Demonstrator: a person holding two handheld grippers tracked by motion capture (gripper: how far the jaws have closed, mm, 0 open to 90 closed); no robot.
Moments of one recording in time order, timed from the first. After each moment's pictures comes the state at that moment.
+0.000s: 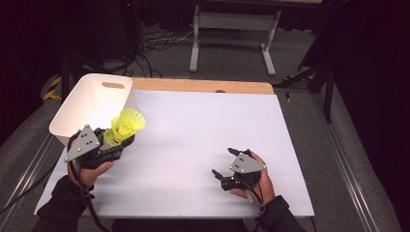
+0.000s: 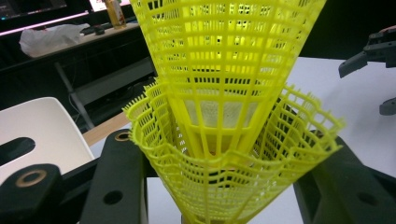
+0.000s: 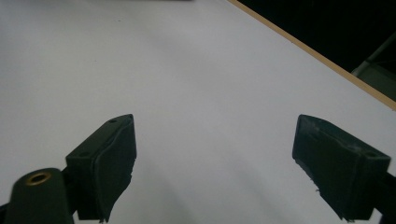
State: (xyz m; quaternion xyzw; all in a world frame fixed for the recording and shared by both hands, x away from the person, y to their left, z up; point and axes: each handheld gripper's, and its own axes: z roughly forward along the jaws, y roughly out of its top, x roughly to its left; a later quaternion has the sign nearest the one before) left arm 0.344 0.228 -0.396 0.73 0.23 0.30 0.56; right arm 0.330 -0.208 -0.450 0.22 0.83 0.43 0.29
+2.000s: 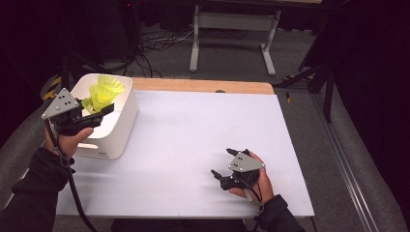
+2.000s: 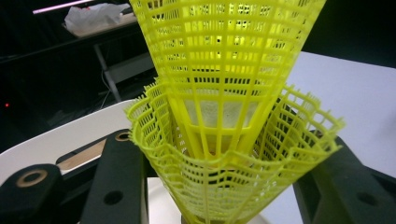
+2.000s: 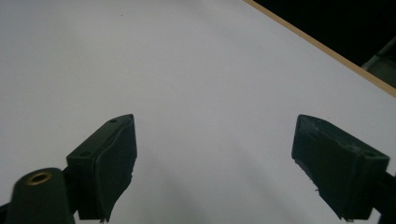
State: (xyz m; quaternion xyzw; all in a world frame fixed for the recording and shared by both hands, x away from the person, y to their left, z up) left arm 0.406 0.274 -0.347 0.73 0.30 0.30 0.53; right arm 0.334 -0.206 -0.454 0.22 0.83 0.42 0.28
